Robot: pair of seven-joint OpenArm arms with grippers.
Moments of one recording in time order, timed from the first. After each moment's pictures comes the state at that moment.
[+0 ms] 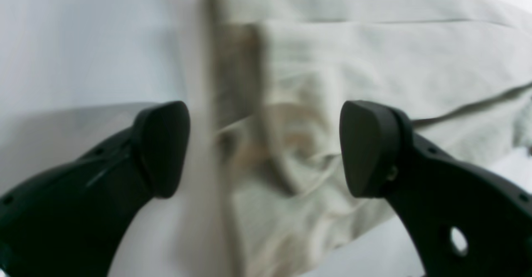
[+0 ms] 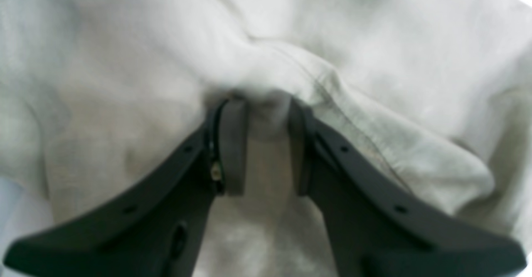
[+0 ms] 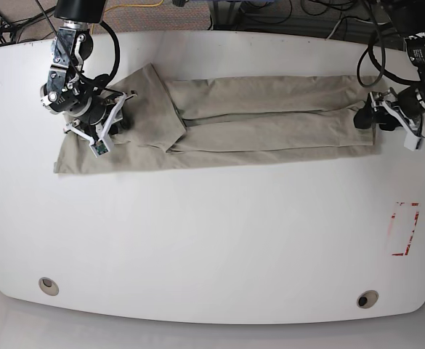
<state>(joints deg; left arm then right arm) 5.7 -22.8 -32.4 74.5 -49.4 -43.0 64.5 -7.5 11.1 16.8 92.6 13.7 40.7 -54.1</state>
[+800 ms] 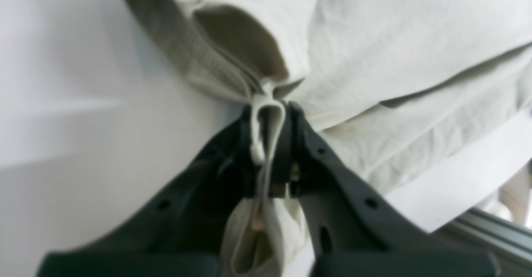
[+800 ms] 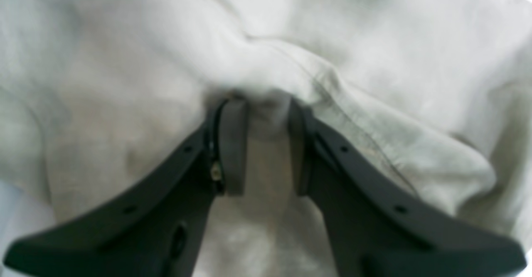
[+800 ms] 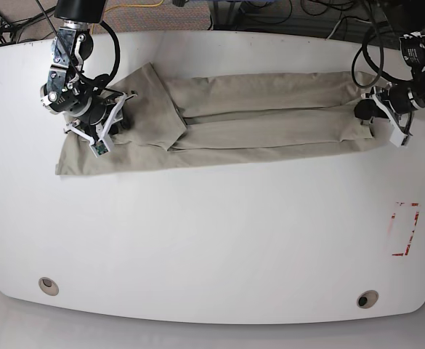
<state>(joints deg) 6.4 -22.3 -30.7 80.2 -48.4 -42.5 70.7 -7.5 11.1 16.8 92.6 13.9 40.7 -54.1</state>
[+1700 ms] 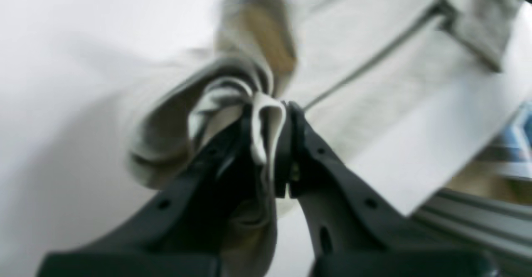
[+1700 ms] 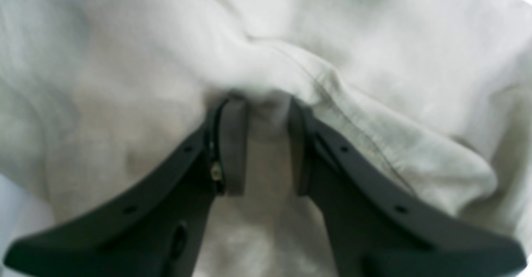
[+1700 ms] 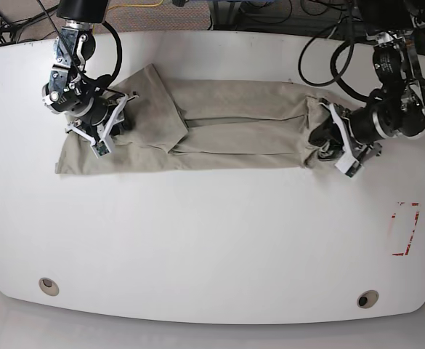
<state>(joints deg) 2.7 -15.6 -15.1 106.7 -49.1 -37.1 80.5 -7.0 9.7 17.0 92.6 13.1 40.7 -54.2</state>
